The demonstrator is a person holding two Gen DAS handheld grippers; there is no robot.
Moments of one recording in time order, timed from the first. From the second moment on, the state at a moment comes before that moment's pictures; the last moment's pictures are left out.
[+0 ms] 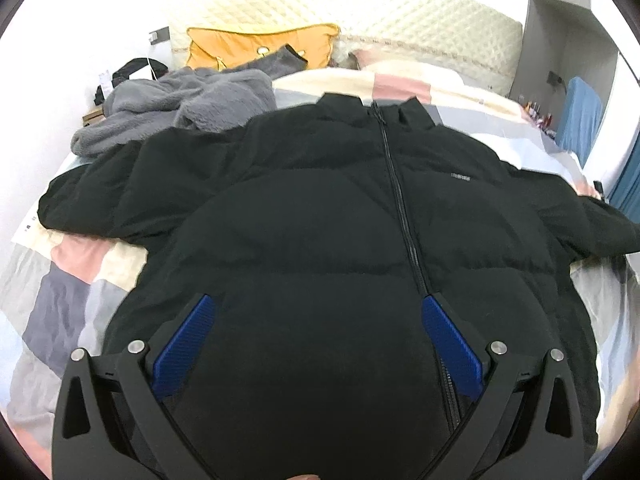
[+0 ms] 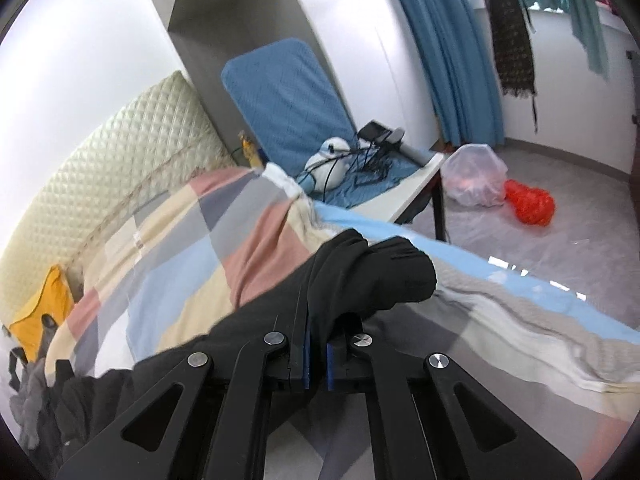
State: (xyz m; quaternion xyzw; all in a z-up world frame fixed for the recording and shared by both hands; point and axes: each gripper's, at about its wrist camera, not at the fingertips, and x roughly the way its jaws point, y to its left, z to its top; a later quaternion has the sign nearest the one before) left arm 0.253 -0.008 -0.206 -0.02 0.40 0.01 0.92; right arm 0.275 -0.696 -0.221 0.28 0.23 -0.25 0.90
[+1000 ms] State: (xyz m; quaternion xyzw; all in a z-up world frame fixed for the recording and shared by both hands) left arm 0.185 0.035 -0.164 -0.02 0.30 0.00 0.95; right arm 0.306 -0.271 0.050 0.03 0.14 0.05 0.99
